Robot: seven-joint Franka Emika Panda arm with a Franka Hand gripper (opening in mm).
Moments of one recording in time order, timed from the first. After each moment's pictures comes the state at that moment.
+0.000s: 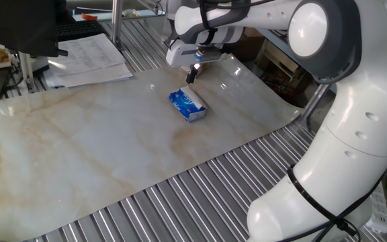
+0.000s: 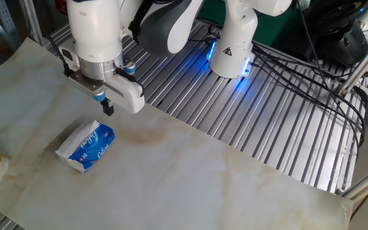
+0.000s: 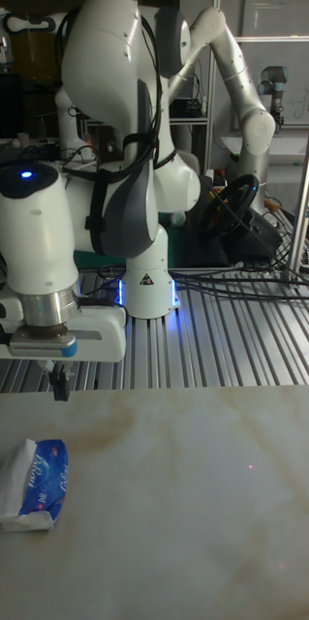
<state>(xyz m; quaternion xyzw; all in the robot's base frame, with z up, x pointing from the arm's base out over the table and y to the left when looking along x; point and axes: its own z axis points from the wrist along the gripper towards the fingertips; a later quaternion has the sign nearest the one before) 0.557 -0.128 0.233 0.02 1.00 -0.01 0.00</state>
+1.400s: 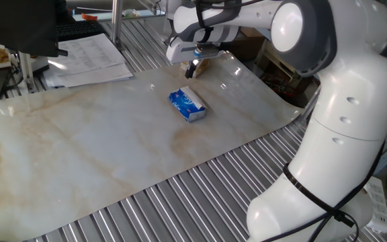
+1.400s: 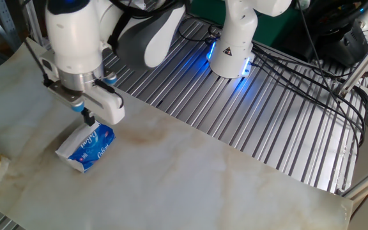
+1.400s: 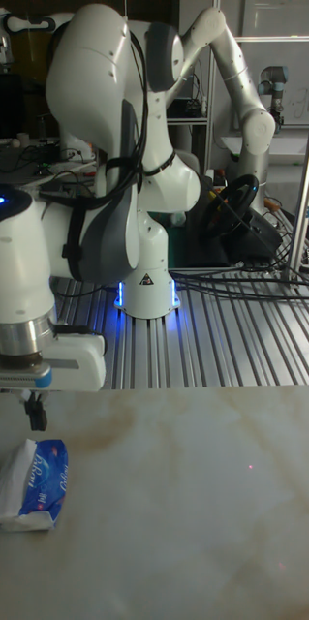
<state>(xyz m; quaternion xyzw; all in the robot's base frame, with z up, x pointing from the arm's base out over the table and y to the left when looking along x) 0.597 -0.155 0.215 0.02 1.00 -0.01 0.02</state>
